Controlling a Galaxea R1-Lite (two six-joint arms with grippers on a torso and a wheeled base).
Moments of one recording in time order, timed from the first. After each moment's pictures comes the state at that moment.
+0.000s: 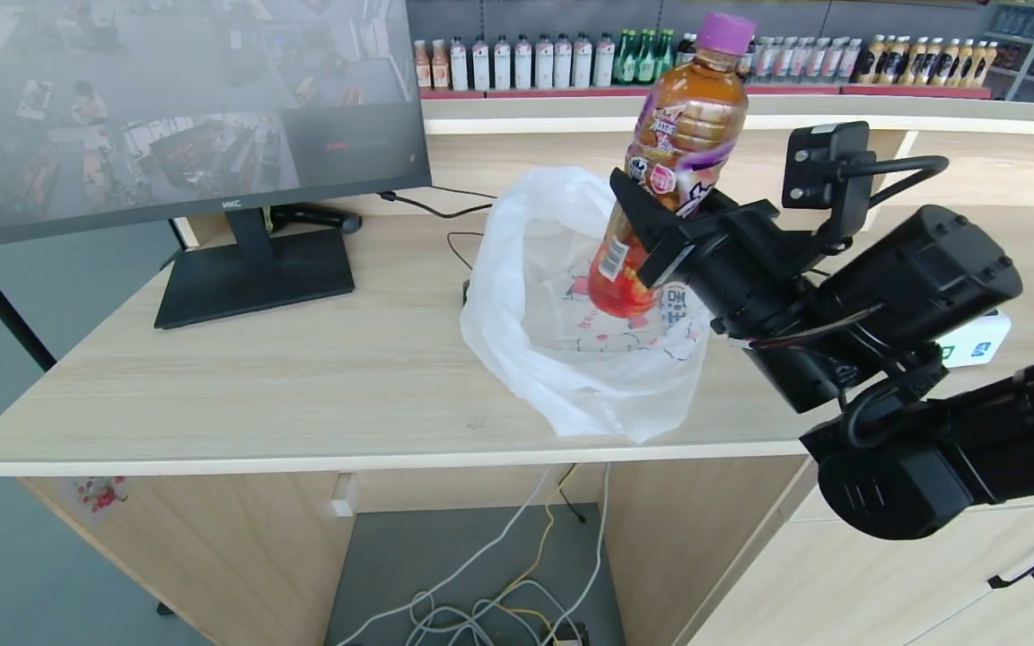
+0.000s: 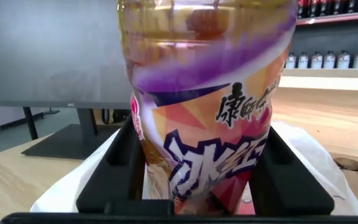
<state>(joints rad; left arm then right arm) 0.00 0.00 0.00 0.00 0.00 0.00 0.57 1.93 -0.97 -1.52 0.03 -0.03</state>
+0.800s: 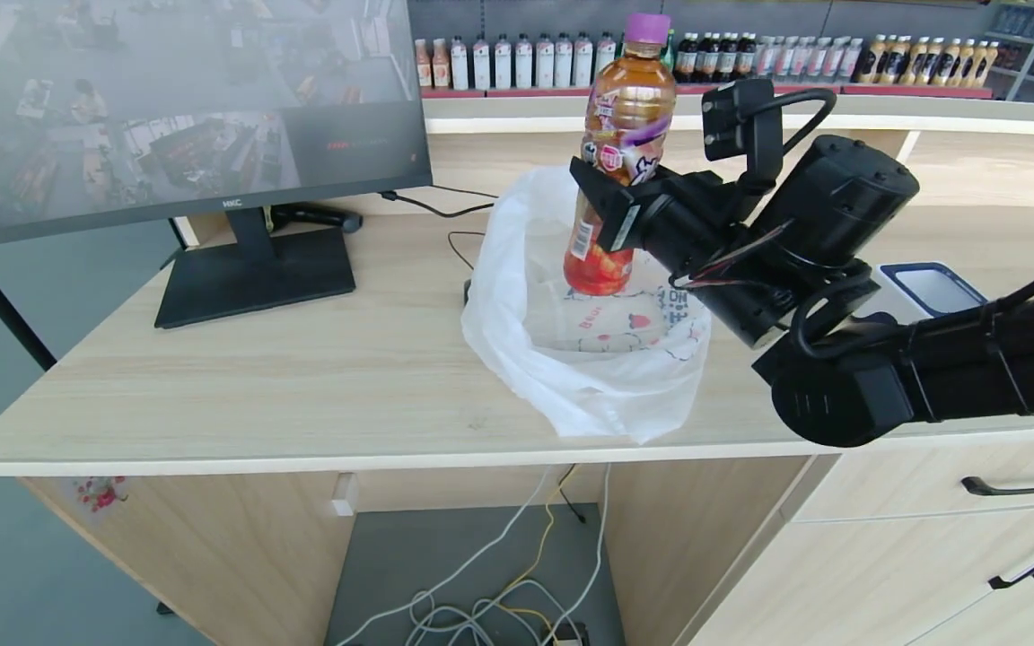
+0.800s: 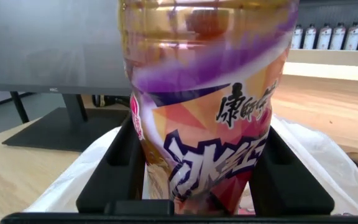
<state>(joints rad) 0.00 0.00 0.00 0.00 0.00 0.00 0.56 2.00 -1.29 -1.14 0.03 -0.04</state>
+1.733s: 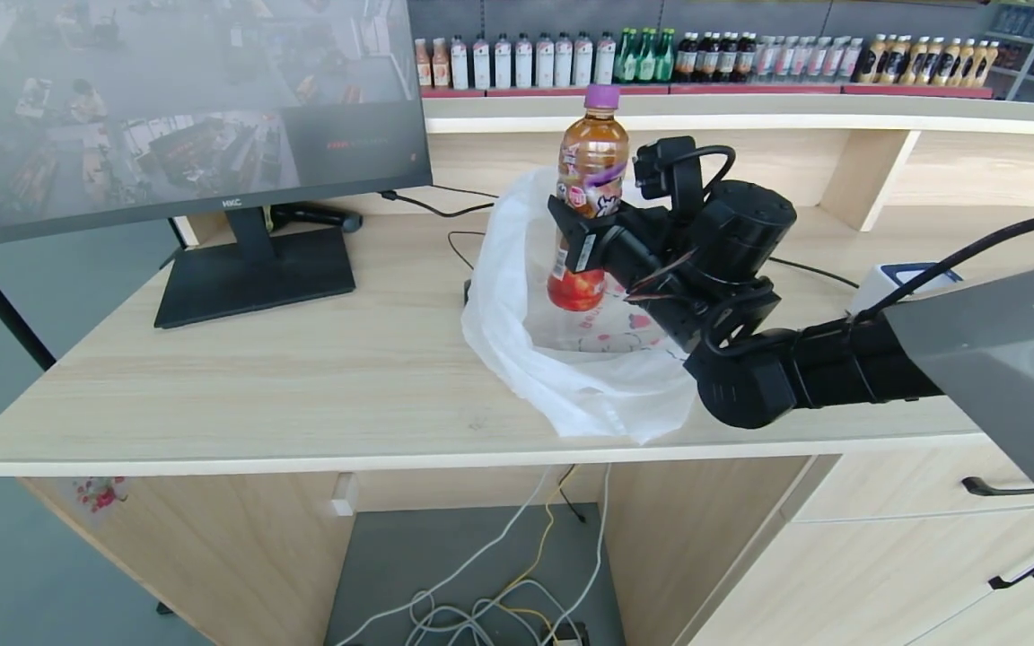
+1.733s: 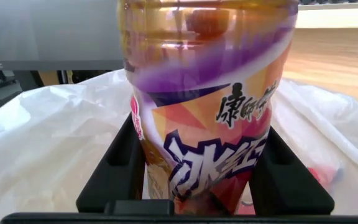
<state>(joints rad) 0.00 0.00 0.00 0.00 0.00 0.00 0.53 2.20 -1.50 -1.07 -0.02 -0.03</state>
